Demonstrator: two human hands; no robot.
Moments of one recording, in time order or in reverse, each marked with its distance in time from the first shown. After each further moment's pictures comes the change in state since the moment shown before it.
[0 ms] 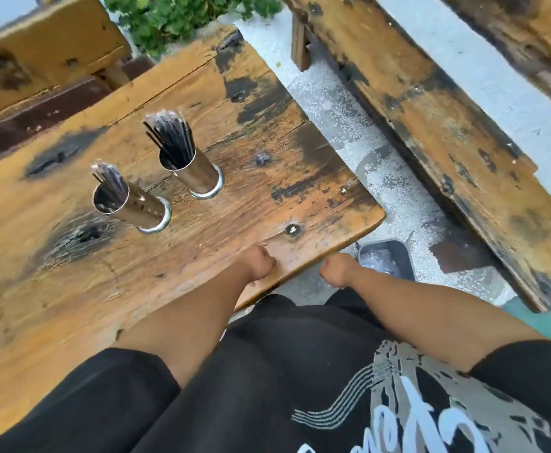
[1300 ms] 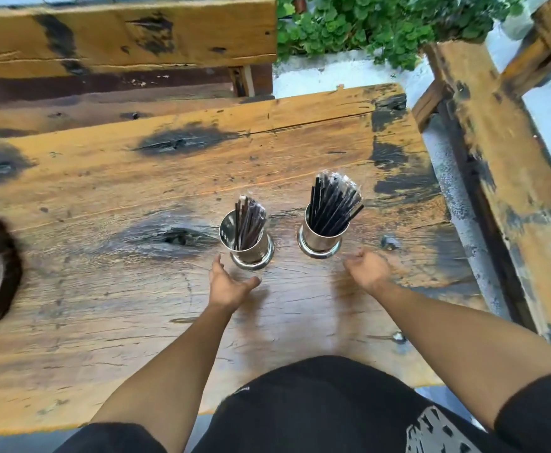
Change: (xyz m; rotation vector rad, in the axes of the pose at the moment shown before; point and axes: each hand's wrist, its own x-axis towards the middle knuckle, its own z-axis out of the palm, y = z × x) left_hand 0.045 -0.245 -0.170 -0.966 0.586 -0.189; right_hand 0.146 -0.279 -0.059 0.068 0.320 -0.041
